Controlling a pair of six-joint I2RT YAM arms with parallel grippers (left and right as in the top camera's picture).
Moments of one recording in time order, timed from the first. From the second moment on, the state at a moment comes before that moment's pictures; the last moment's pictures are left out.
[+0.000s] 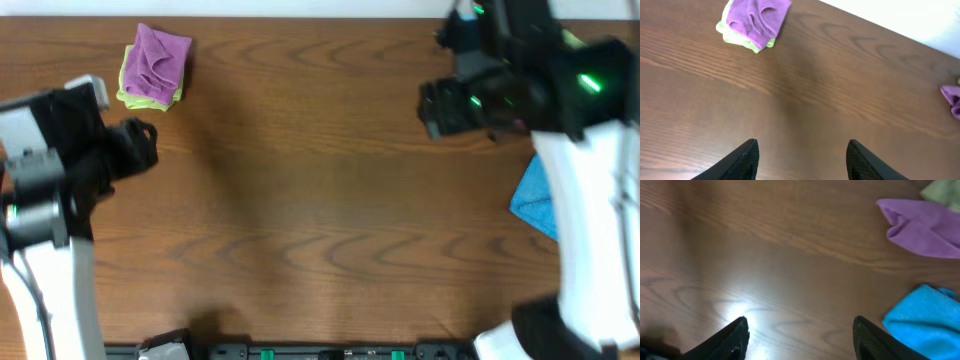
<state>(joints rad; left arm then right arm) 0.26 1.13 1.33 -1.00 0.31 -0.13 0.30 1.67 2.27 -1.66 -0.03 0.06</state>
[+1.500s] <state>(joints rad) 0.08 0.39 0.97 -1.09 0.17 -0.19 0.30 0.74 1.53 -1.51 -0.03 0.04</state>
